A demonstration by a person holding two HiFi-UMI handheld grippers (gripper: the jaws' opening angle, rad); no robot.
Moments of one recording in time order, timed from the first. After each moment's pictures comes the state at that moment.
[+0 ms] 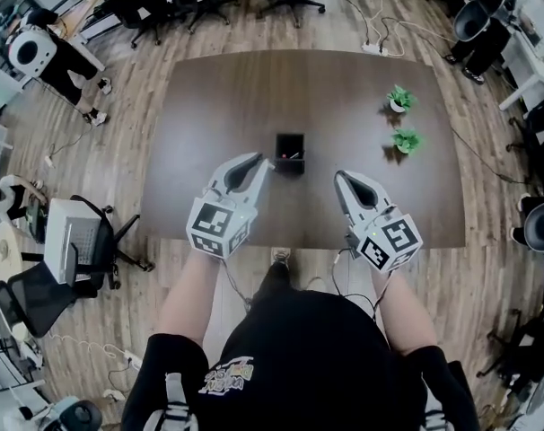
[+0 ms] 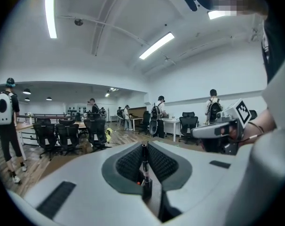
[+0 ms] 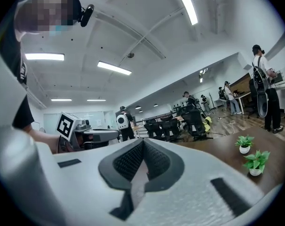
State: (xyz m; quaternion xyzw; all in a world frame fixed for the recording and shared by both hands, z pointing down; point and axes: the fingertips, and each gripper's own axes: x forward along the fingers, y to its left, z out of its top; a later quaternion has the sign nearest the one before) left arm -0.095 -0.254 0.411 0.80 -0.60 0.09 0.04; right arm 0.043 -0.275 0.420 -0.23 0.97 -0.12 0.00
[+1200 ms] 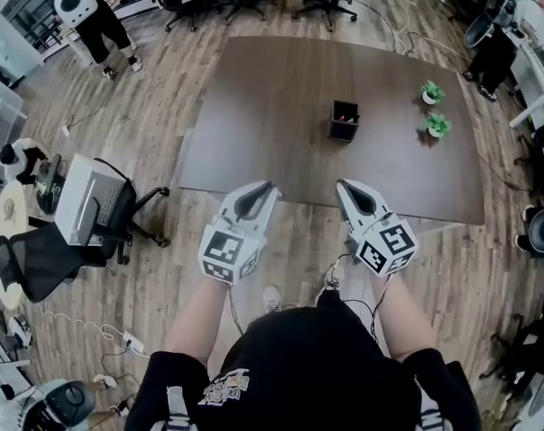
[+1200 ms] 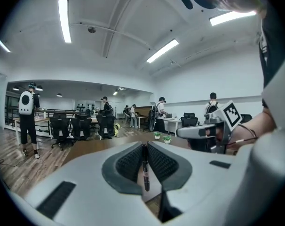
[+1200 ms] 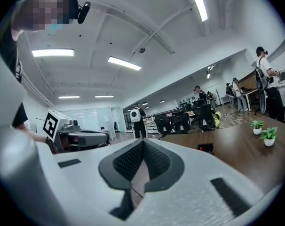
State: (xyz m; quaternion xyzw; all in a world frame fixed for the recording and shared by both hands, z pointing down) left arm -0.155 0.011 0.418 0.77 -0.63 0.07 0.06; right arm -0.046 -0.052 0.426 -0.19 0.97 -0.12 -0.01
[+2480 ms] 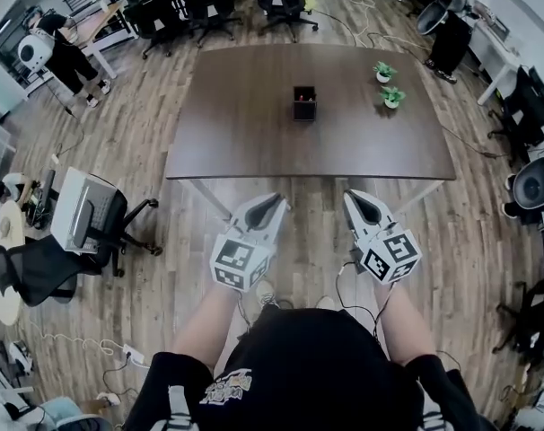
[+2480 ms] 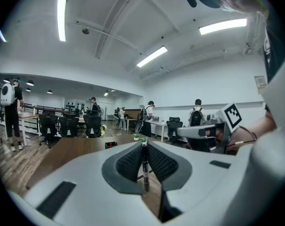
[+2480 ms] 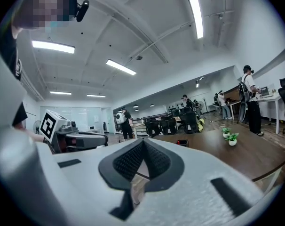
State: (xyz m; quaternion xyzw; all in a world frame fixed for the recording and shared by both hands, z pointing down) left arm 0.014 0.116 0.401 0.81 -0.58 0.05 0.07; right arm 0.131 0.065 0.399 -0.27 0.96 -0.09 -0.01
